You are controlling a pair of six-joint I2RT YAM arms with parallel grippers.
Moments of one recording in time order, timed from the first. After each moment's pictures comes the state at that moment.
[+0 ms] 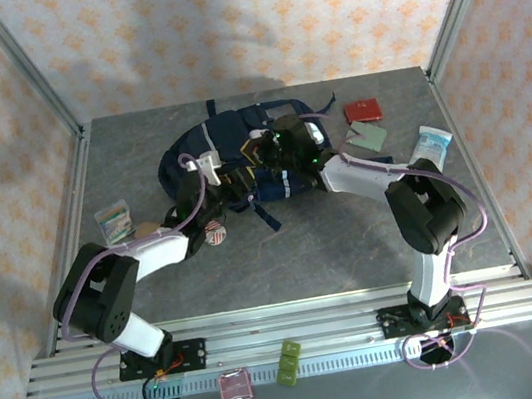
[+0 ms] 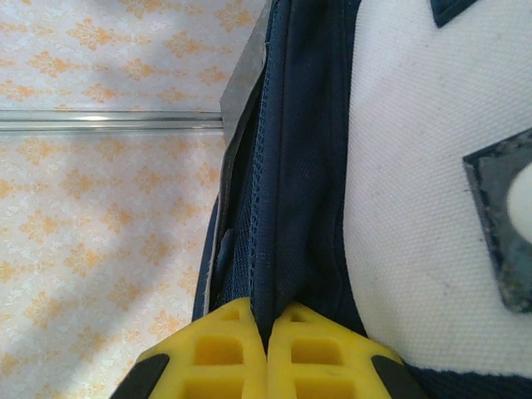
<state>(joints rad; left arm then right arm) -0.44 1.55 0.68 0.58 0.12 -0.68 0.61 1.83 1.26 0.17 -0.25 1.35</state>
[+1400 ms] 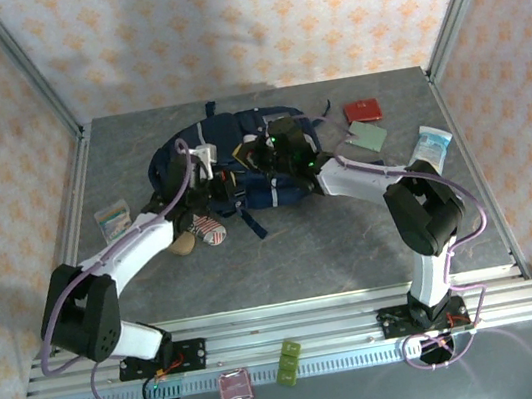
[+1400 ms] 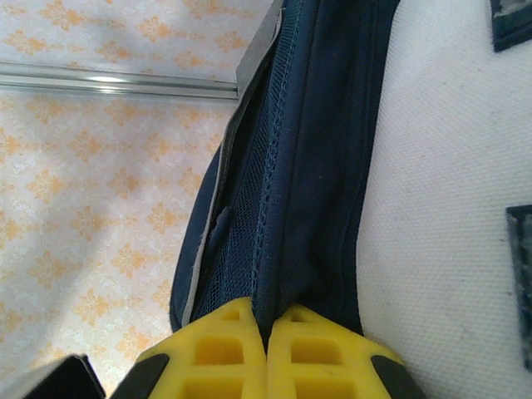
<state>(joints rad) -0.35 1.46 0.94 -0.11 0.19 -0.46 0.64 1.83 1.26 0.19 -0.27 1.31</state>
